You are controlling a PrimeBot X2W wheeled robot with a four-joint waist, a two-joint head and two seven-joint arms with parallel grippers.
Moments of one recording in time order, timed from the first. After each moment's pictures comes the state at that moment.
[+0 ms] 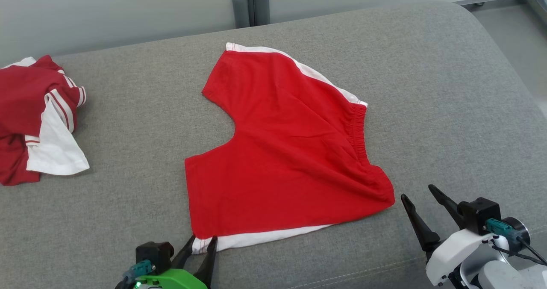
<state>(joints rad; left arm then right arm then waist) 0.02 0.08 -0.40 0.32 -0.51 -0.02 -0.08 -0.01 -0.34 0.43 0.29 0.36 0.03 -0.23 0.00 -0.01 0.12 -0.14</state>
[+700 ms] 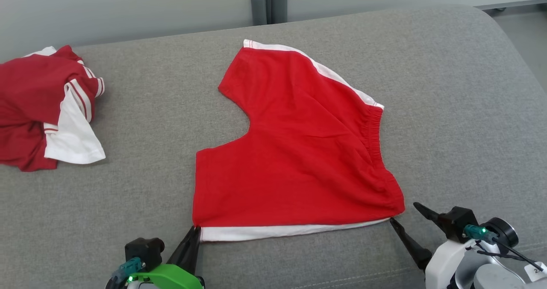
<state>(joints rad) -0.01 0.08 -0.37 0.35 -0.51 -0.03 -0.14 -0.07 -0.39 0.56 0.41 0.30 0.11 -0.21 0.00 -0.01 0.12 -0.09</state>
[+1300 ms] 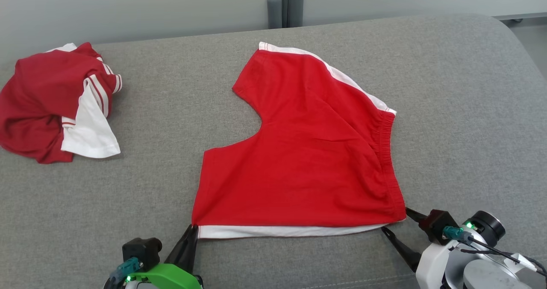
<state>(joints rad) -0.02 0.08 -0.36 0.38 -0.51 -0.03 -0.17 -0.15 -0.40 0.70 0.49 0.22 0.12 -0.20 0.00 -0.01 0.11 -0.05</state>
